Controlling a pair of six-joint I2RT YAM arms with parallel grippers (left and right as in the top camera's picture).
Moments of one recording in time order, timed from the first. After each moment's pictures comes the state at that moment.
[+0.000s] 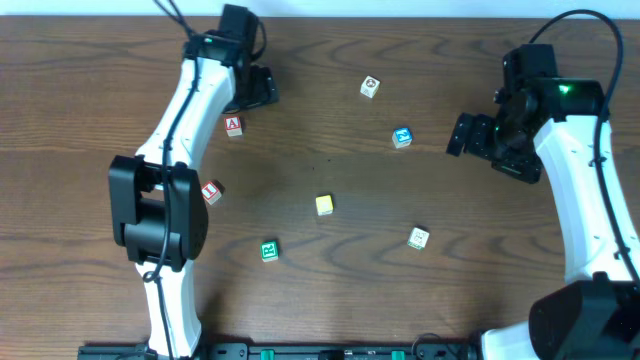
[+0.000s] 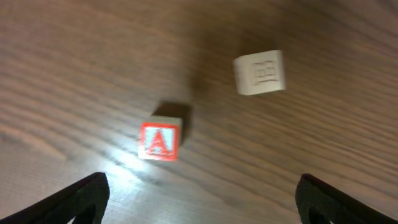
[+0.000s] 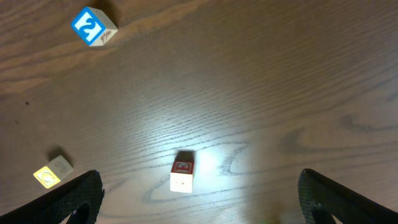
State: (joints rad) left arm -0.22 2.15 1.89 -1.01 -0.10 -0.49; right arm 0.01 1.65 1.55 -1.32 -0.02 0.40
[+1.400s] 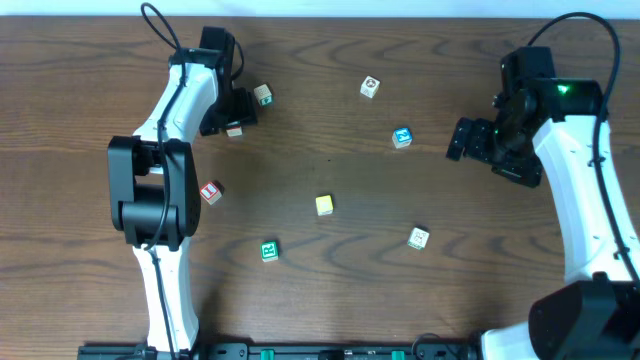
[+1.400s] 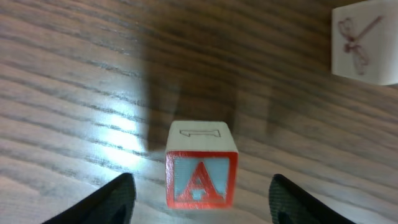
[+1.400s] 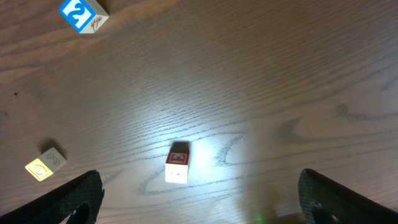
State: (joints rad) left arm -0.11 2.27 1.82 -0.99 0.04 -0.36; right arm 0.01 1.65 1.55 -1.36 -0.01 0.40
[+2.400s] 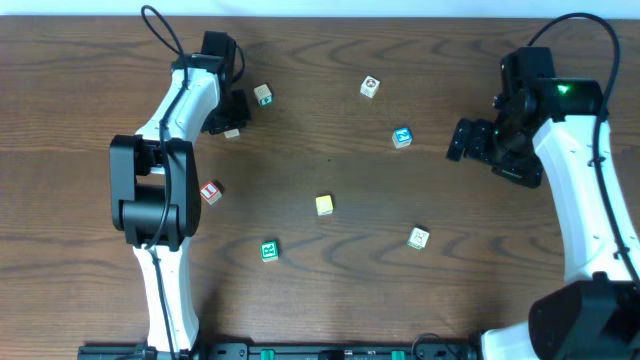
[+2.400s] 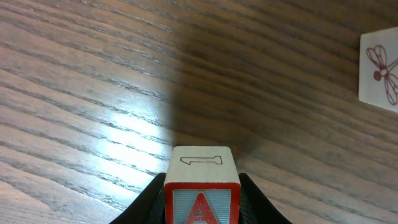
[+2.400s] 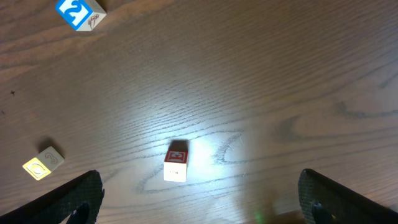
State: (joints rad) left arm -0.12 2.27 1.79 -0.93 -0.02 -0.38; right arm 0.01 1.65 1.55 -1.36 -0.01 0.40
